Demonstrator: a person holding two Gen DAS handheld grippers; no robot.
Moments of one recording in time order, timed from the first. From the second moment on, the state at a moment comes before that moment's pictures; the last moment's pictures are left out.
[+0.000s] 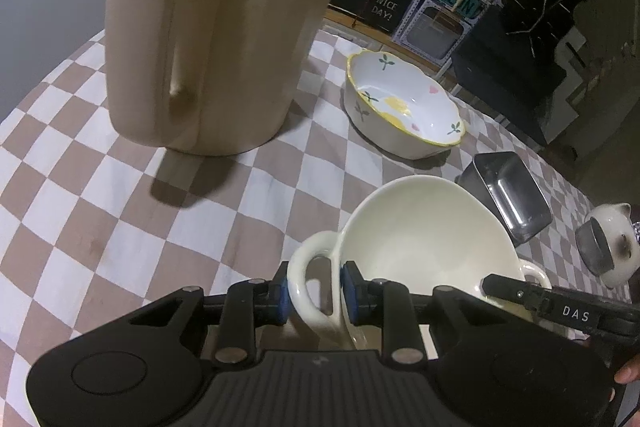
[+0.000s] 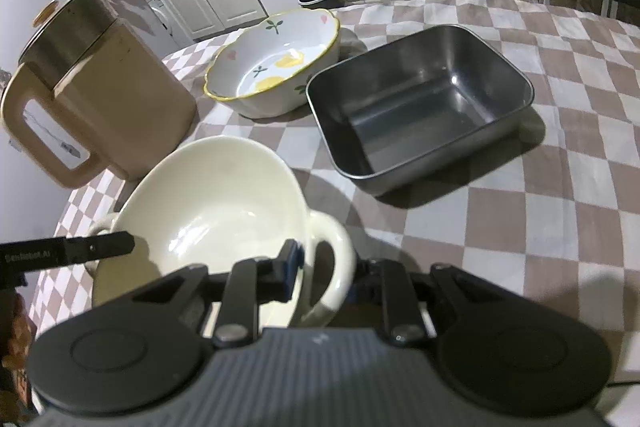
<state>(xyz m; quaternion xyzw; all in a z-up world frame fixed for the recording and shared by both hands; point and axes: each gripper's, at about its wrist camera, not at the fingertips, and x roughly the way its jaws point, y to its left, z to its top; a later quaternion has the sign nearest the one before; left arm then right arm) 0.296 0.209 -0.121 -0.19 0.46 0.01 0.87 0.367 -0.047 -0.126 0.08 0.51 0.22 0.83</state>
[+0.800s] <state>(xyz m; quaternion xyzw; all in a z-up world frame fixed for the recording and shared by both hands) 0.240 0.170 -0.039 -0.19 0.38 -0.02 0.90 0.317 -0.089 -0.041 0.08 0.43 0.23 0.87</state>
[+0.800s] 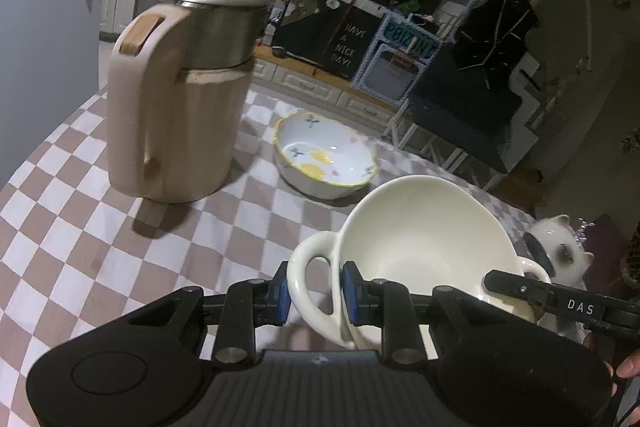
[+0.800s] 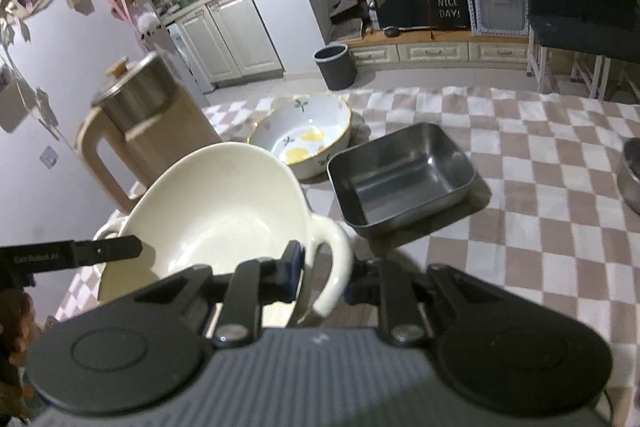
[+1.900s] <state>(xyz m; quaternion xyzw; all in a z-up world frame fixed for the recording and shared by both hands) 0.232 0.007 -0.052 -0.17 0.42 -0.17 0.88 0.205 -0.261 -0.031 0.15 0.41 0.07 0.90</state>
